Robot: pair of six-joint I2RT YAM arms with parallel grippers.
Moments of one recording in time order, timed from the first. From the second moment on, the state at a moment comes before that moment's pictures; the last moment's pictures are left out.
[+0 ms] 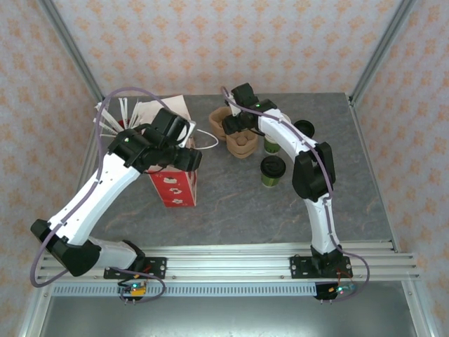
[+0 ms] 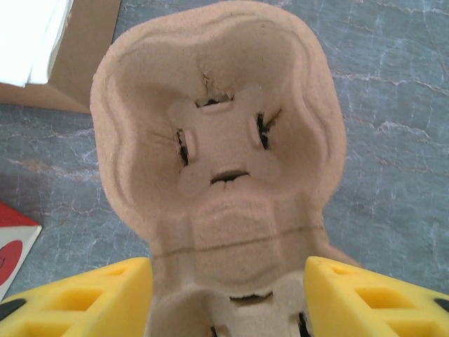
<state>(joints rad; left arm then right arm) -0.55 1.33 1.57 -1.20 -0.06 -0.23 0.50 2.20 2.04 -0.78 -0.05 0.03</state>
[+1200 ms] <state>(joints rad) -0.55 1.26 1.62 -1.12 -0.11 -0.25 0.49 2.31 2.20 -0.89 -0.05 -0.06</state>
